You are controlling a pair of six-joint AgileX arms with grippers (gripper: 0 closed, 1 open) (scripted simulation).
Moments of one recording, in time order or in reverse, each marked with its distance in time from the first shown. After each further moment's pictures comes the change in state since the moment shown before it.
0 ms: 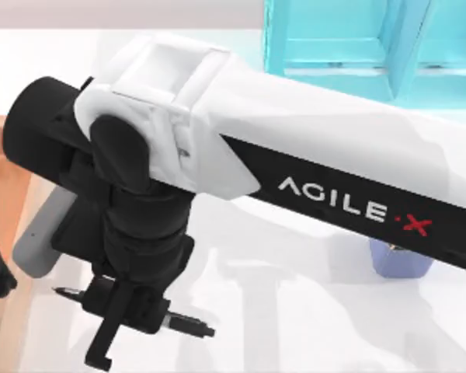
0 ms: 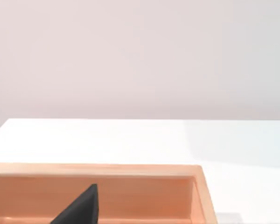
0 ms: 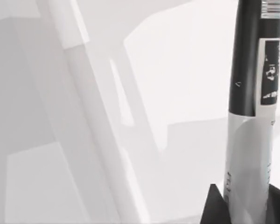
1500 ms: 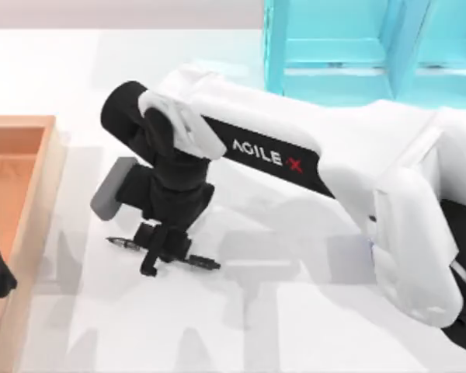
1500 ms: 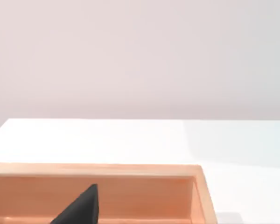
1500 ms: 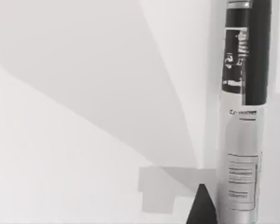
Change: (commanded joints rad) left arm 0.000 0.000 0.000 0.000 0.000 0.000; right arm -0.252 0.504 0.180 0.222 -0.059 -0.247
